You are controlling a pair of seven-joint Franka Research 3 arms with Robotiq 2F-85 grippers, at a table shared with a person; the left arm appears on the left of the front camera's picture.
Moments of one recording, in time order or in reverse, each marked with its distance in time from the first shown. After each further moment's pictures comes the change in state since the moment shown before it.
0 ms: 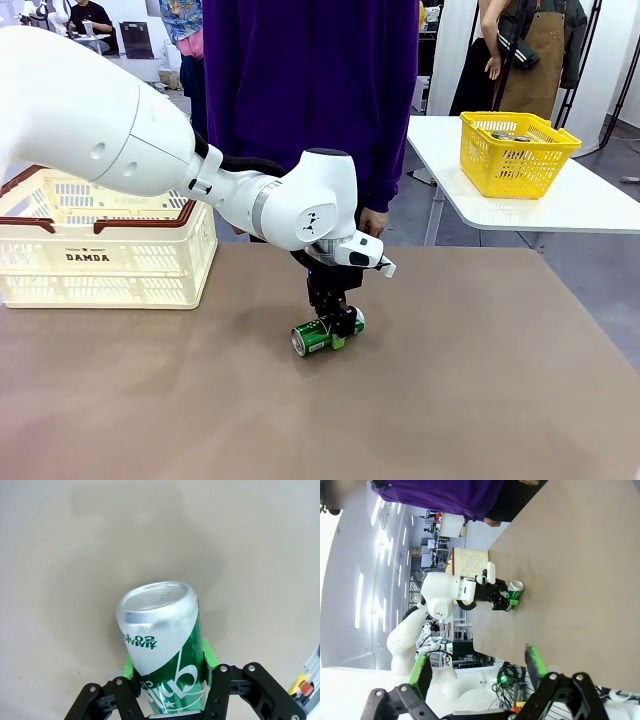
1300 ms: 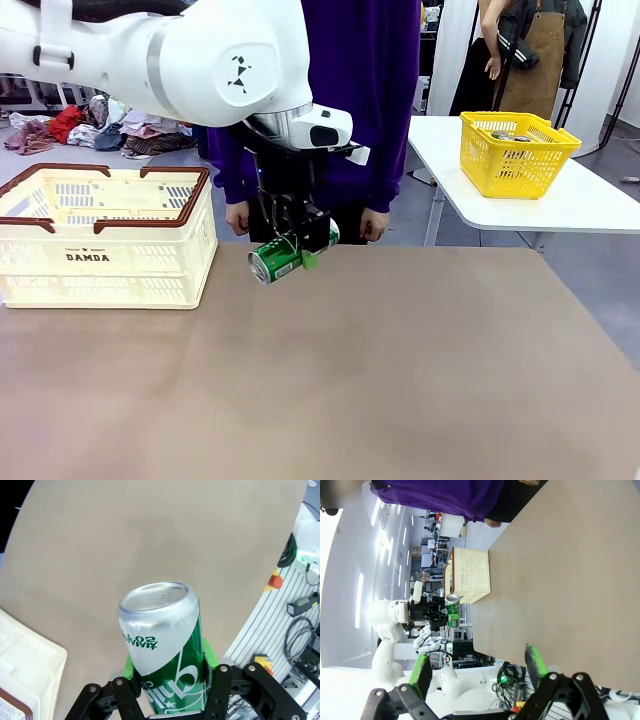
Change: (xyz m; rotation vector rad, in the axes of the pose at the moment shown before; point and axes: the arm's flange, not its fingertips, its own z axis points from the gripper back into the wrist) left arm -0.091 -0.065 0.211 0.081 -0.131 0.180; right arm 0.000 0.000 0.000 0.000 0.000 0.000
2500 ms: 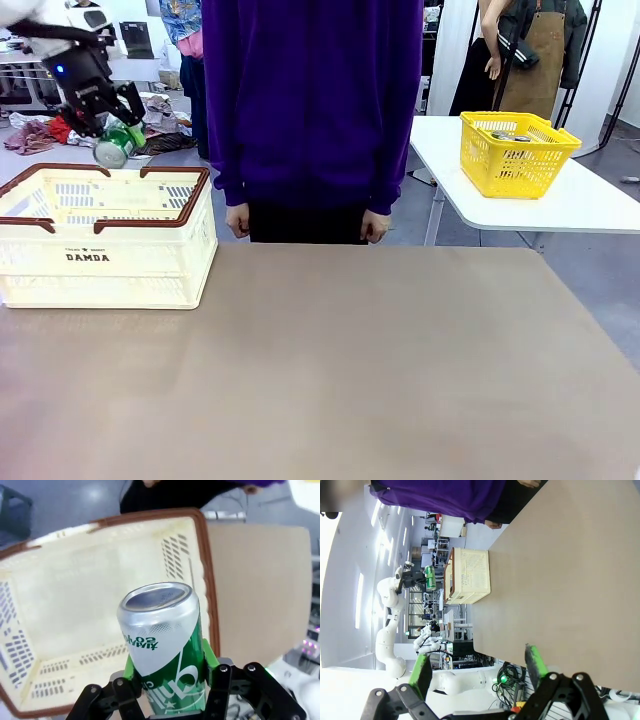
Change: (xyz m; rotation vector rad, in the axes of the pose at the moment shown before) left arm -0.163 0.371 0.107 -0.105 -0.205 0.924; right arm 0.000 0.000 0.001 0.001 -0.001 -0.001
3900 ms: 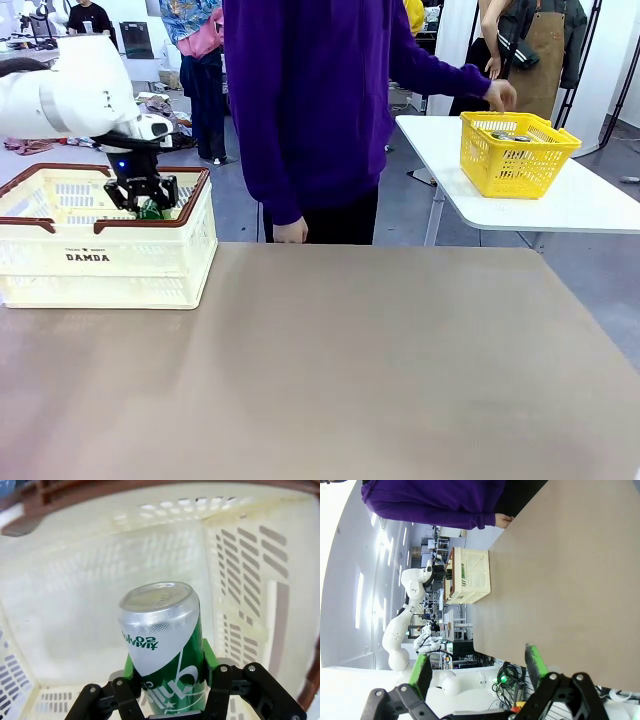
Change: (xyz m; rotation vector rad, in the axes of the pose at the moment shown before) left arm 0.003 0.004 -0.169 0.224 0.092 -0.039; right arm 0.000 0.000 0.000 0.000 0.001 0.001
